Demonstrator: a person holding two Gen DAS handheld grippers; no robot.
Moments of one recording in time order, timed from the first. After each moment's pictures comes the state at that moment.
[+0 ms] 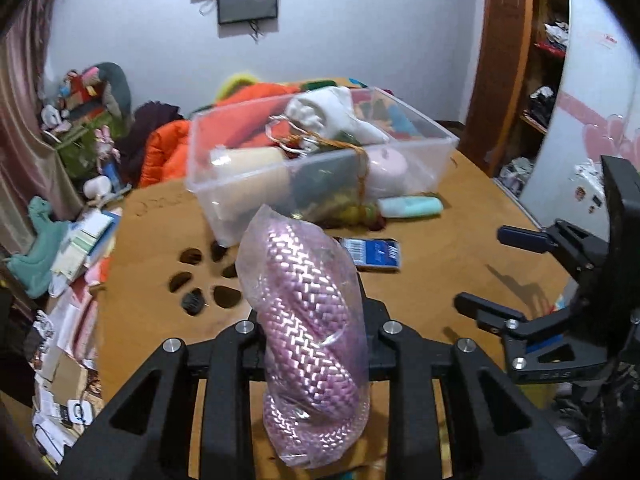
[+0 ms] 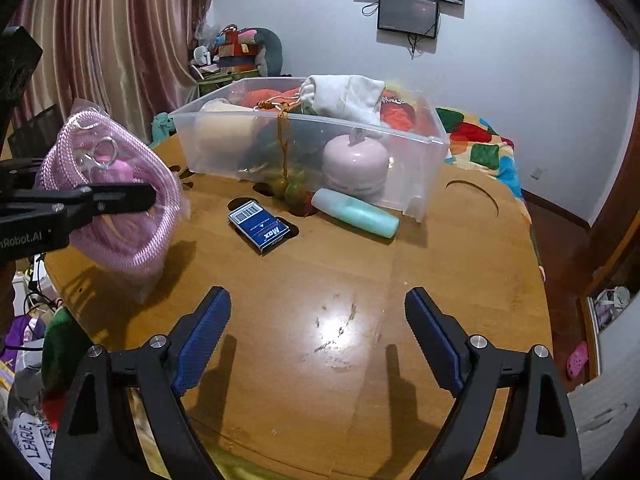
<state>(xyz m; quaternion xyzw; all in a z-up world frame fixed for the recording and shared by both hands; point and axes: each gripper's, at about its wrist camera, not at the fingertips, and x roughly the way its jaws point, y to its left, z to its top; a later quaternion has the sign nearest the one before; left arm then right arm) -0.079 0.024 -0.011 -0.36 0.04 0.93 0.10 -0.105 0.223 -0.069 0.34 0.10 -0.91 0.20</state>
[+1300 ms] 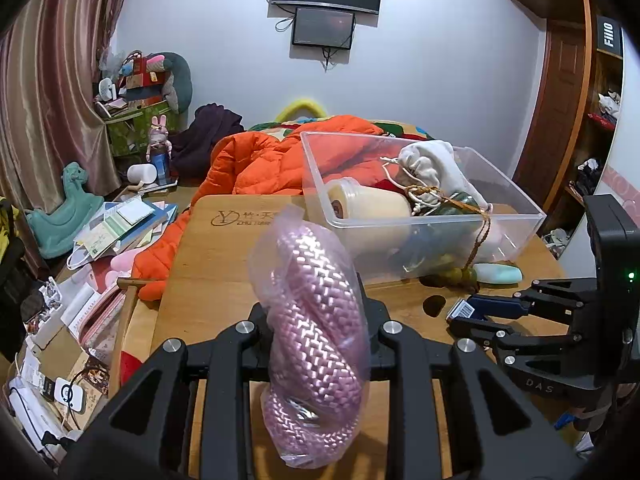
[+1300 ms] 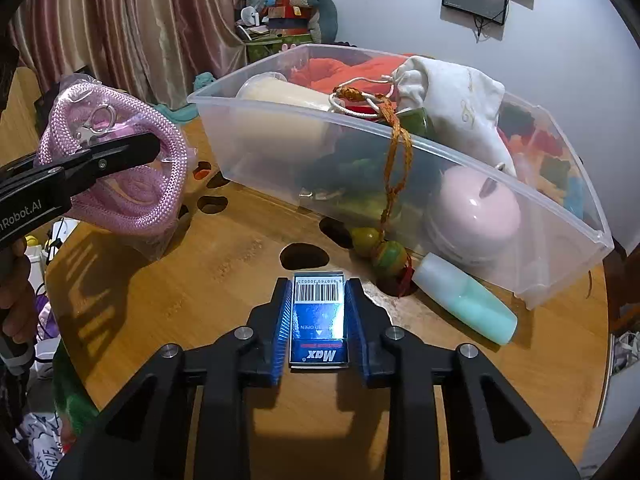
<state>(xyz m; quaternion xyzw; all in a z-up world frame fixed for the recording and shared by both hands) -0.105 -0.046 -0.018 -0.31 -0.04 0.95 0.02 -0.170 0.149 -0.079 0.40 0.14 -0.86 0.29</state>
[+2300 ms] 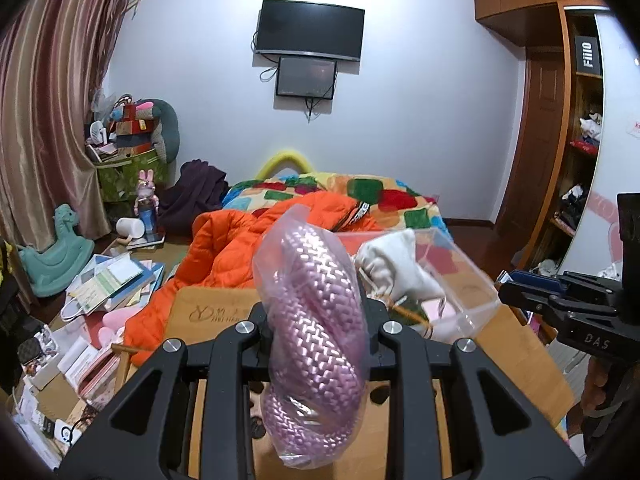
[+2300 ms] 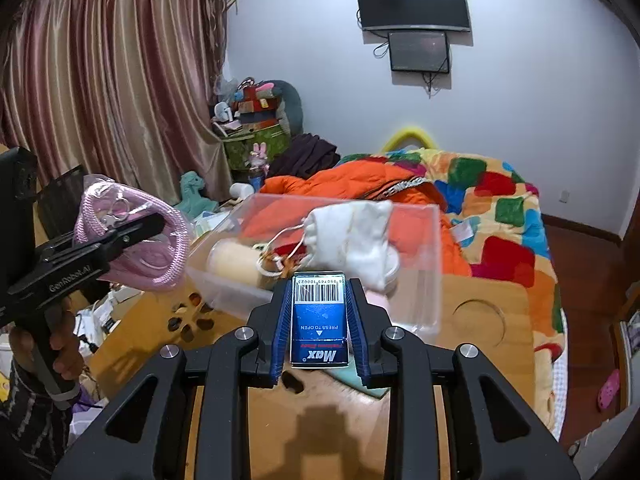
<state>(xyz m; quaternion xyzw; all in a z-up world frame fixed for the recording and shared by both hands) -0.120 -0.019 0.055 -0.22 -0.04 0.97 0.04 -0.170 0.225 0.025 0.28 0.03 -0.92 0.26</state>
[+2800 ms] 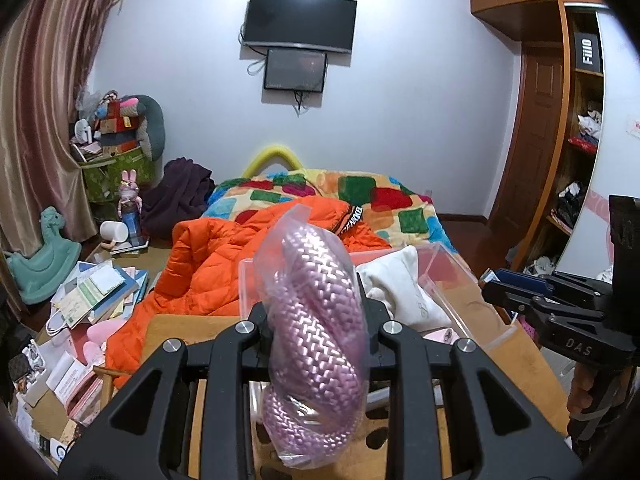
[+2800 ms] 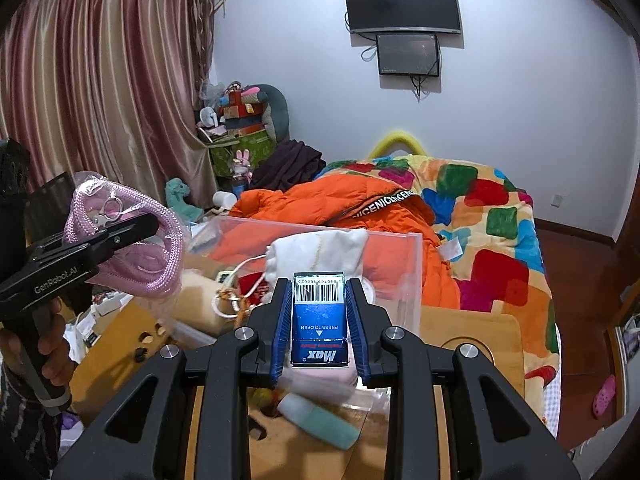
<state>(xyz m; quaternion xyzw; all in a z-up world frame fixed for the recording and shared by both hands) -0.179 -0.014 0.054 -0.24 -0.04 0.97 0.06 -0.222 0.223 0.025 0.28 0.03 -0.93 0.25</state>
